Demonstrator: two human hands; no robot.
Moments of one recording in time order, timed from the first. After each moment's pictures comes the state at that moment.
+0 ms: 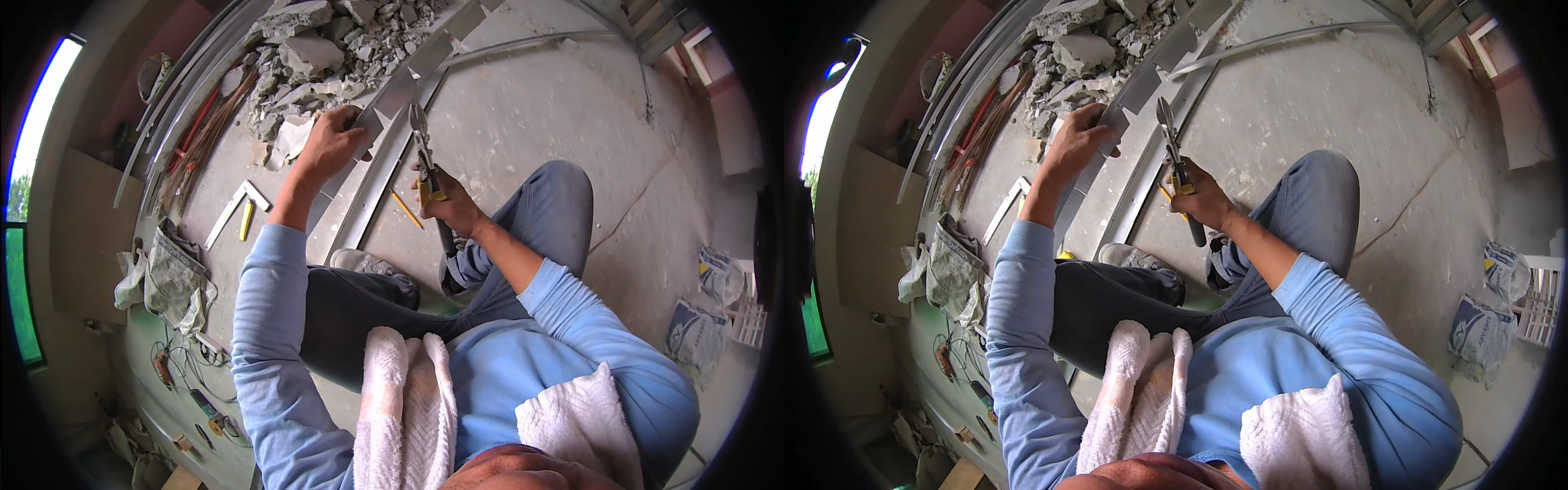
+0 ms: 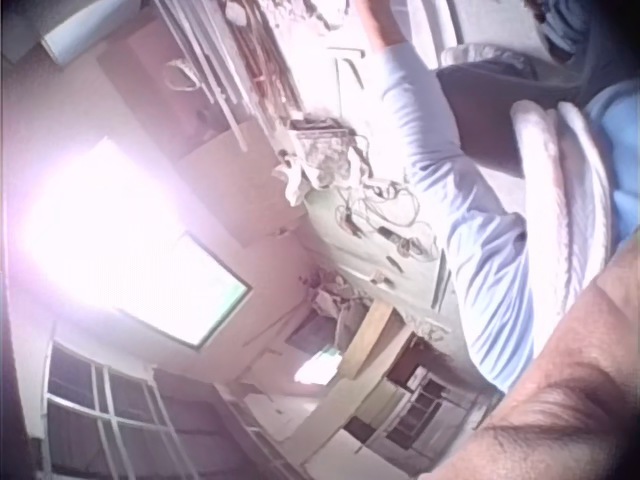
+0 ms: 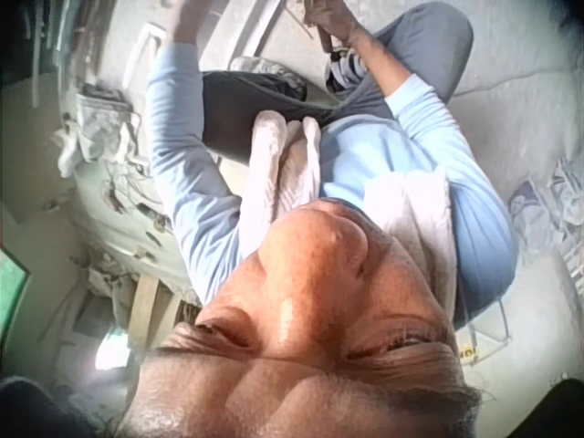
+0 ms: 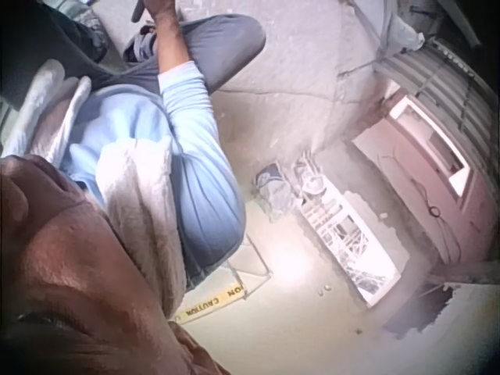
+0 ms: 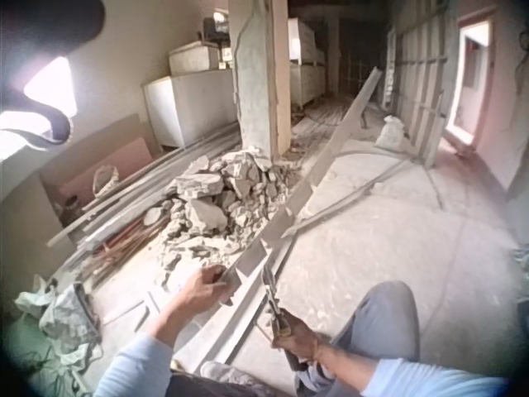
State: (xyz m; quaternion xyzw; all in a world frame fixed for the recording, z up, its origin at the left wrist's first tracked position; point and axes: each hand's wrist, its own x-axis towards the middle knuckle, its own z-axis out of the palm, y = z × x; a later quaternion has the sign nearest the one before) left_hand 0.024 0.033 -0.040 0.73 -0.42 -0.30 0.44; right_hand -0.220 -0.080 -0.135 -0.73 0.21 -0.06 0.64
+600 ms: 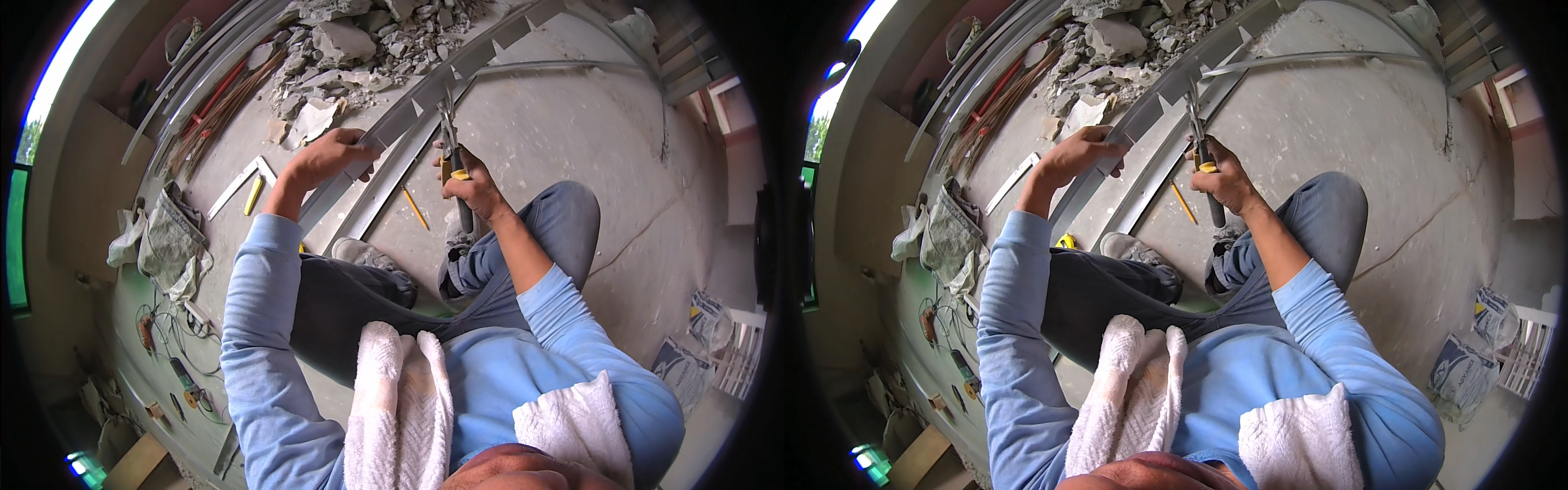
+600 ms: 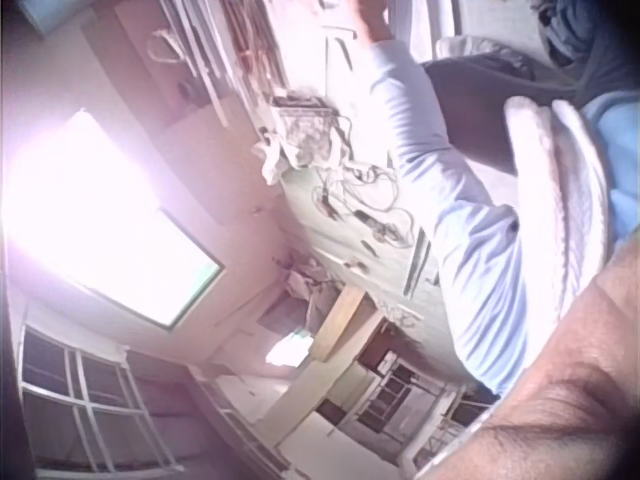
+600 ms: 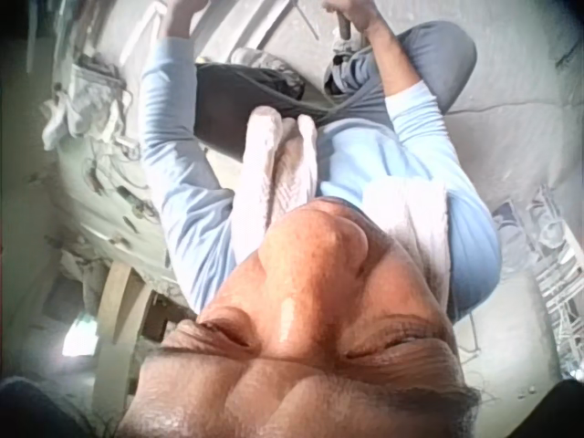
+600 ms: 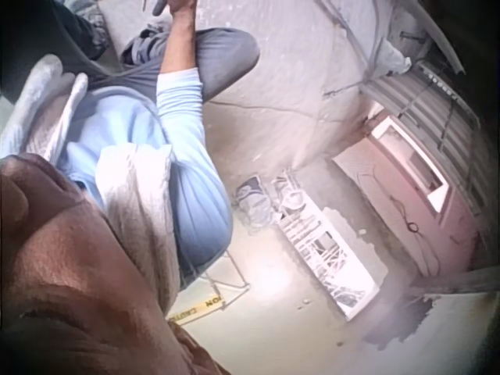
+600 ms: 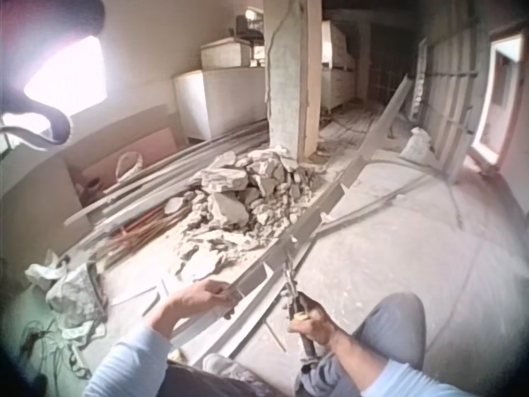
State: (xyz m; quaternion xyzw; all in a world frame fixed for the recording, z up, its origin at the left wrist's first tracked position) left_hand 0.036 0.084 -0.047 0.73 -0.36 -0.44 0.37; right_hand -0.199 -0.110 -0.114 -0.68 0.20 -0.06 0.70
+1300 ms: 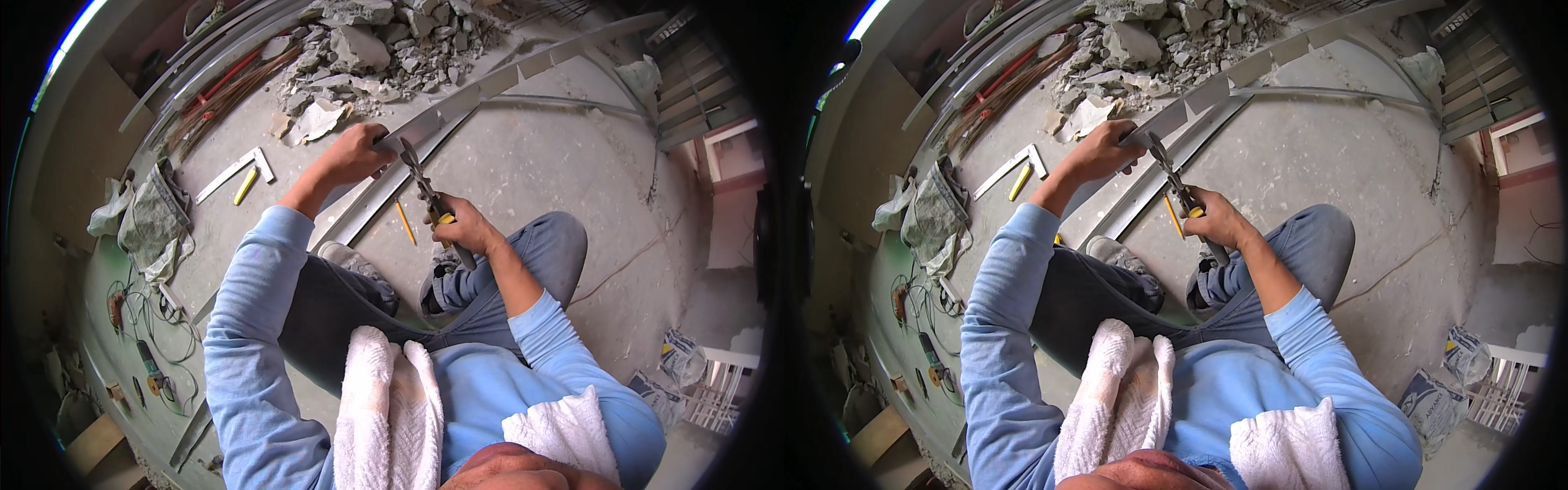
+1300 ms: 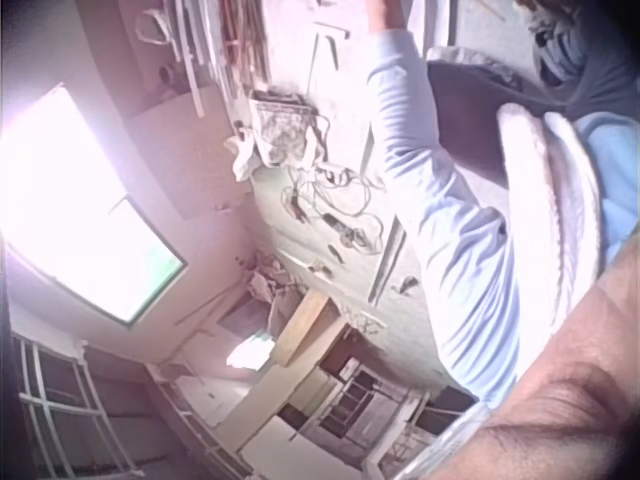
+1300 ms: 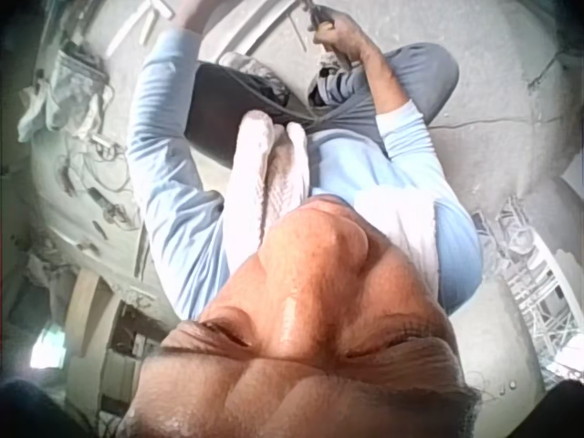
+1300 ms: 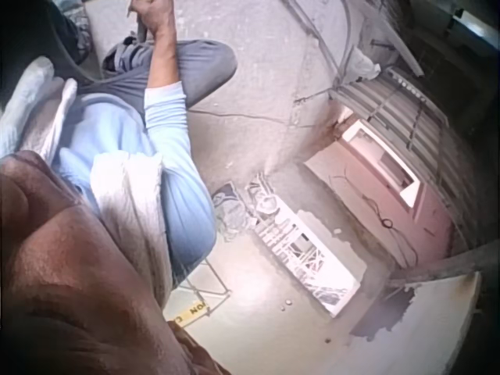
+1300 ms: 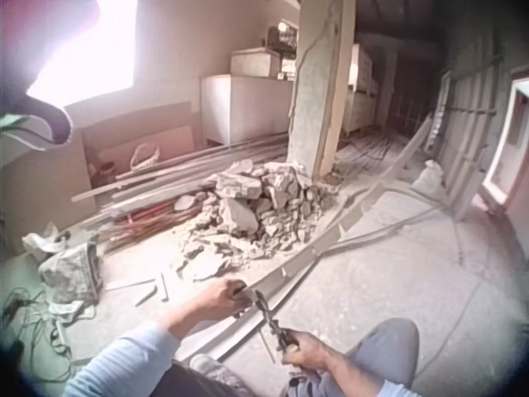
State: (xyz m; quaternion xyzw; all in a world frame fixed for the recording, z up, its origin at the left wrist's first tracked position) left_hand 0.022 0.072 -0.055 0.76 -0.42 -0.31 0.39; right_hand -0.209 -0.092 -0.095 -0.78 0.16 0.14 0.59
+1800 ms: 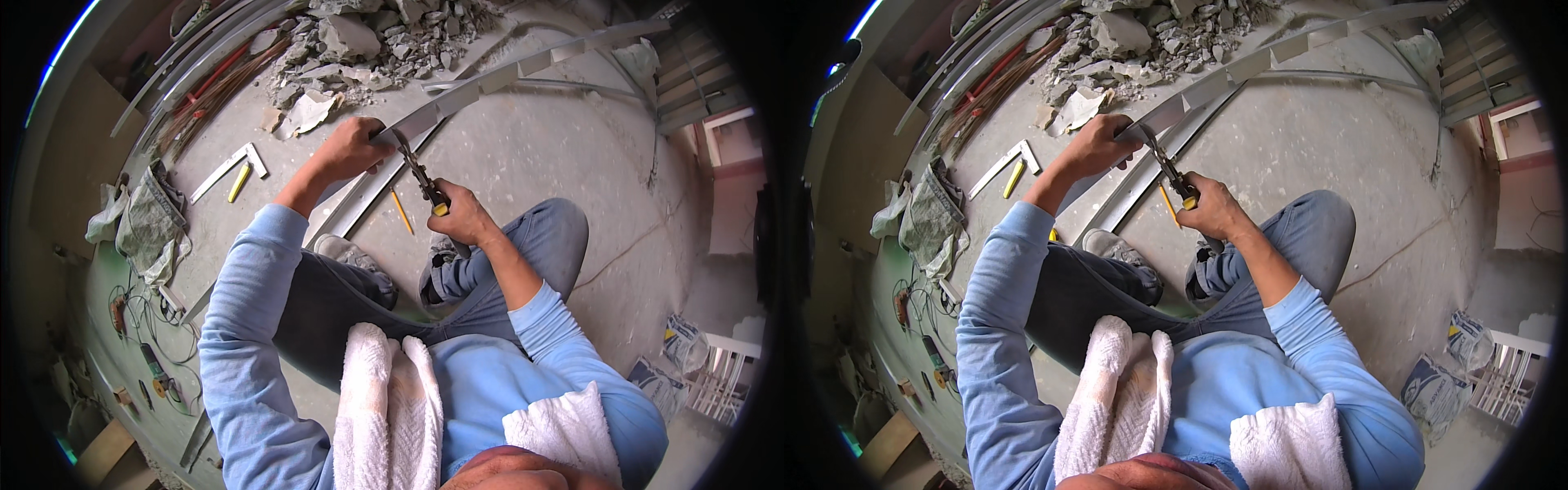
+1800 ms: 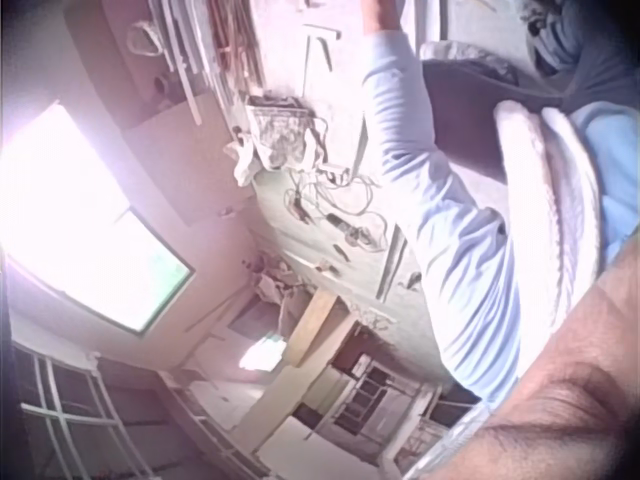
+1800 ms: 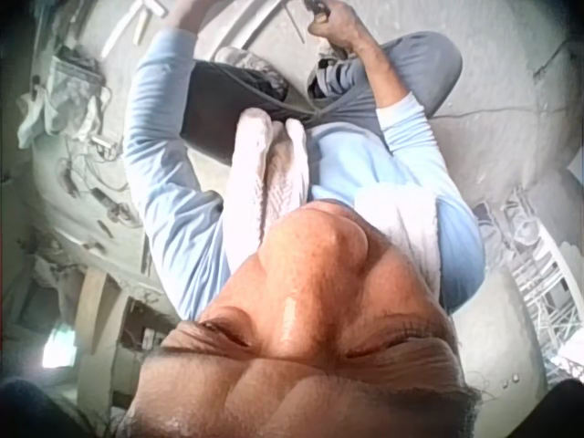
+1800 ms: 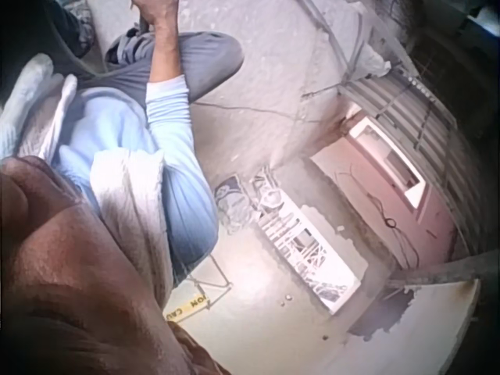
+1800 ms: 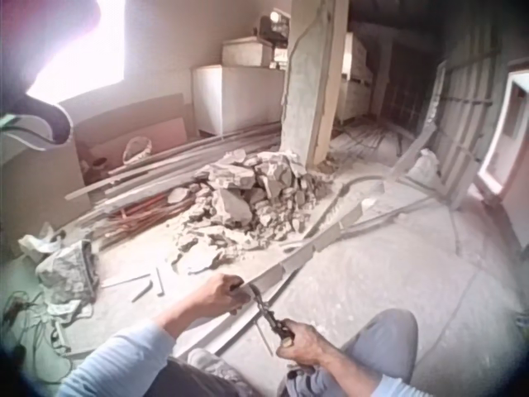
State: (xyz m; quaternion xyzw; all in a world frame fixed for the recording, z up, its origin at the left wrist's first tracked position) left_hand 0.015 0.066 -0.060 0.76 -0.42 -0.32 0.38; right_hand -0.210 -0.086 -0.093 -0.88 0.19 0.04 0.44
